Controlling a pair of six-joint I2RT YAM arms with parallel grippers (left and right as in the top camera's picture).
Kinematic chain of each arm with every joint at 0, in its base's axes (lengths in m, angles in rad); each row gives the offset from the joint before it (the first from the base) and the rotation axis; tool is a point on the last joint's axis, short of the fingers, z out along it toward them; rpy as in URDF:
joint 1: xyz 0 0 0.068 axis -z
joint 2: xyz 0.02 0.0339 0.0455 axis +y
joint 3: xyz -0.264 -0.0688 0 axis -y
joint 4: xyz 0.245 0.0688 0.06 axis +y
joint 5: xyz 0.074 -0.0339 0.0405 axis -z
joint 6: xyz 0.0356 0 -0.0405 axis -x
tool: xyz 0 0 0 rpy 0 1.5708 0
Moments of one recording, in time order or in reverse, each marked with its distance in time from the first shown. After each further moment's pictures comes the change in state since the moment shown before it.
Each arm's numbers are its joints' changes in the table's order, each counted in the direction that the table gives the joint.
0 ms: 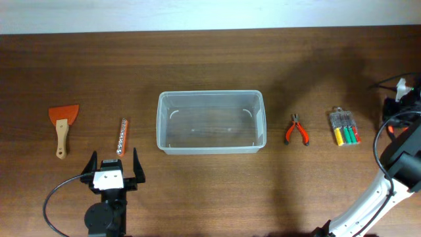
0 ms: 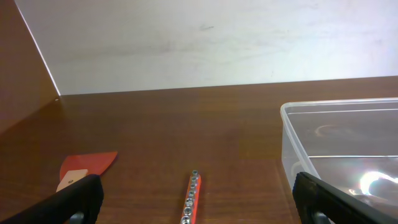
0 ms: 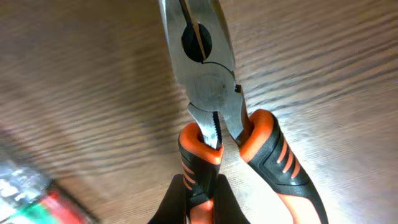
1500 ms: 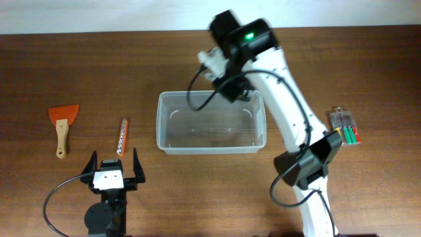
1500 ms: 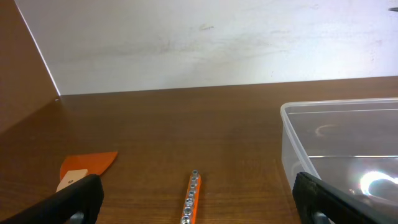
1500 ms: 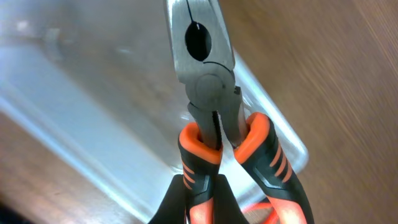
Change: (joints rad) left arm 0.000 0.000 0.000 0.000 0.000 0.000; right arm -1.154 -0.032 0.567 0.489 -0.099 0.045
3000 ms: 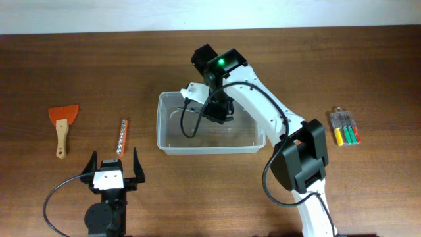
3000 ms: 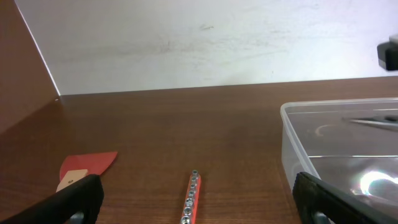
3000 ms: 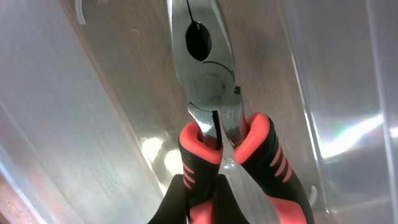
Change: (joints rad) left arm 0.000 0.000 0.000 0.000 0.000 0.000; right arm -0.041 -0.013 -0.452 -0.317 -0.140 0.272
